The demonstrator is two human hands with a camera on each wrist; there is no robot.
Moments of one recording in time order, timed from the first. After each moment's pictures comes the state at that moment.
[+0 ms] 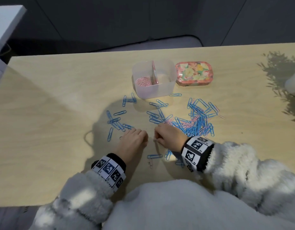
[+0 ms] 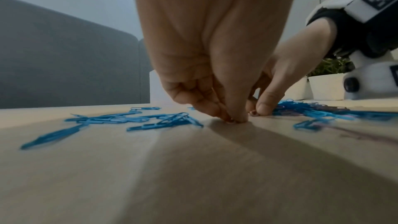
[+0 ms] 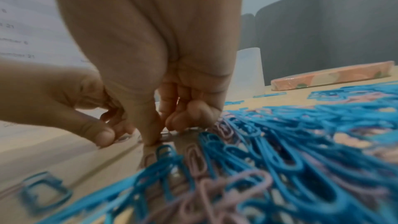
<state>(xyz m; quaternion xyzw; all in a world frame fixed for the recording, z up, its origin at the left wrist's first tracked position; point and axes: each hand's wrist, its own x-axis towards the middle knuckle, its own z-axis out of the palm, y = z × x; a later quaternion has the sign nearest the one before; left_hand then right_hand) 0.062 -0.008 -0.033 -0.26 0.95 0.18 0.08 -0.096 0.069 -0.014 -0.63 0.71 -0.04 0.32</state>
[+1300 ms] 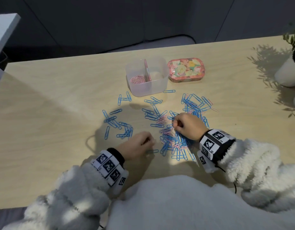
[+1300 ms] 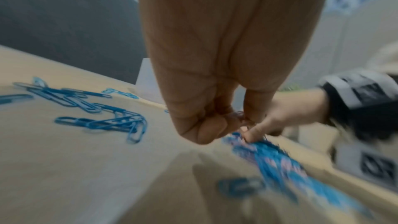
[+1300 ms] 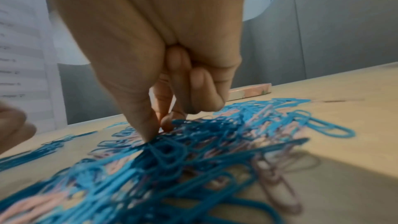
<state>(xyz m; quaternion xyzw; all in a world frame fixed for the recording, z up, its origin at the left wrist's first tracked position) 0.051 0.014 -0.006 -0.25 0.85 0.46 0.10 -0.155 0.109 -0.016 -0.53 0.80 -0.10 0.27</state>
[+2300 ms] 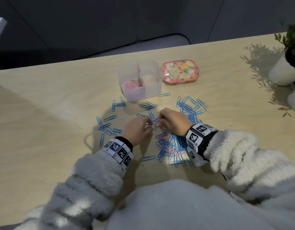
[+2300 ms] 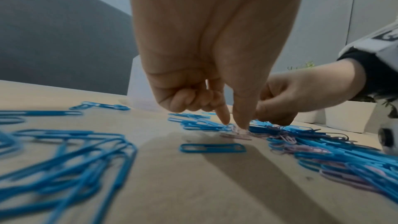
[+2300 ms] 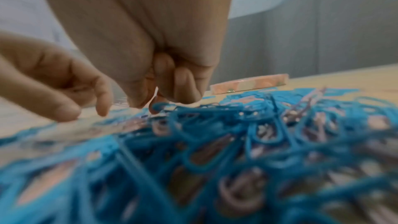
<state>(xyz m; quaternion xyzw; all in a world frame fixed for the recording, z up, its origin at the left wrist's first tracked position) -0.003 -0.020 -0.014 -0.28 0.92 0.27 0.03 -0.156 0.069 -0.023 -0.58 0.76 -0.15 0.25</state>
